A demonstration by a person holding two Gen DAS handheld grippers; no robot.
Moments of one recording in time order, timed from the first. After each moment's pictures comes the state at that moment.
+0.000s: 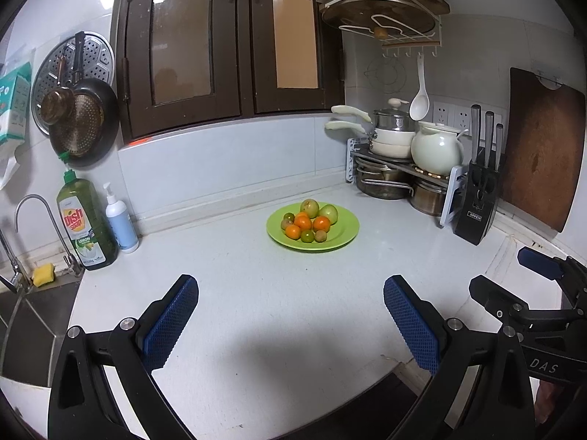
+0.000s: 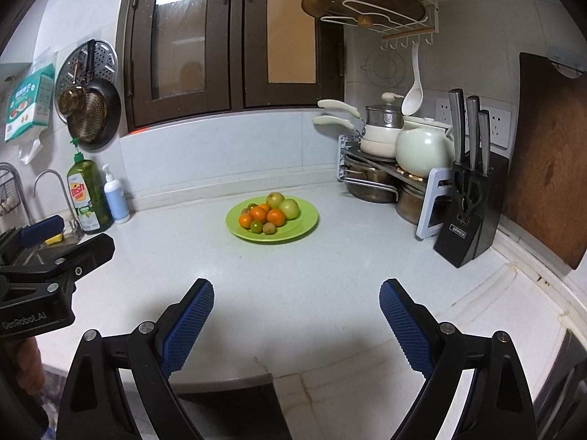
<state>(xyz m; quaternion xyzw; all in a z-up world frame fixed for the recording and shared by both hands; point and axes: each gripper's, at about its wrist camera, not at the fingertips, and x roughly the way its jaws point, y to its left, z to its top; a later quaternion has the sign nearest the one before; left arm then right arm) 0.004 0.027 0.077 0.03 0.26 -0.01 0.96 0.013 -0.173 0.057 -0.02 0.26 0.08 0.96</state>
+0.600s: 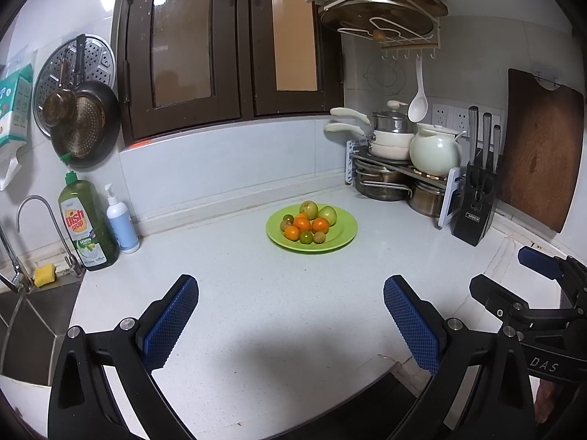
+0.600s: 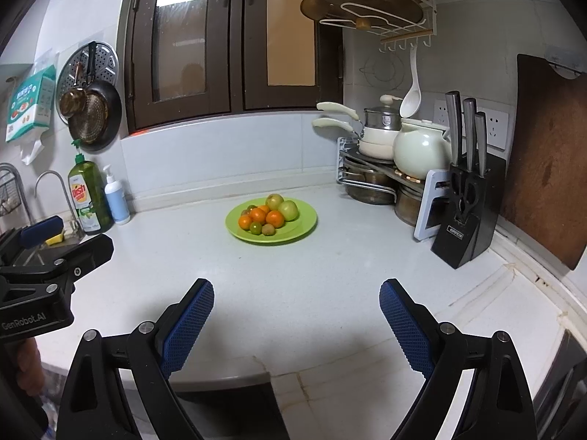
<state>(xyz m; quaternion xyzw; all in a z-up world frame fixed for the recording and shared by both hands) -0.003 0.022 0.079 0.03 0.26 -0.01 0.97 0.009 -0.179 0.061 -0.02 0.26 0.08 0.96</state>
